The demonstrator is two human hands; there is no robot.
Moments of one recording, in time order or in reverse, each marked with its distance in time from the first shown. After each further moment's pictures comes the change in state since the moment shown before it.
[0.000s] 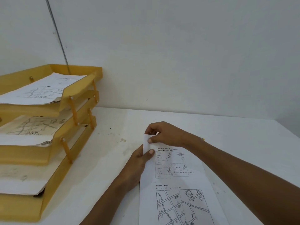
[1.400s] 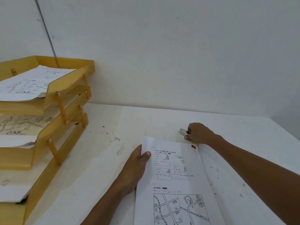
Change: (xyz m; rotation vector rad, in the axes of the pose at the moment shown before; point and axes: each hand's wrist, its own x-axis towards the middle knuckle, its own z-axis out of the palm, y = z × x) left_hand 0.006 -0.007 0.007 0.259 0.126 -0.046; right_hand -0.016 0.127 -0.045 -0.451 0.172 0.633
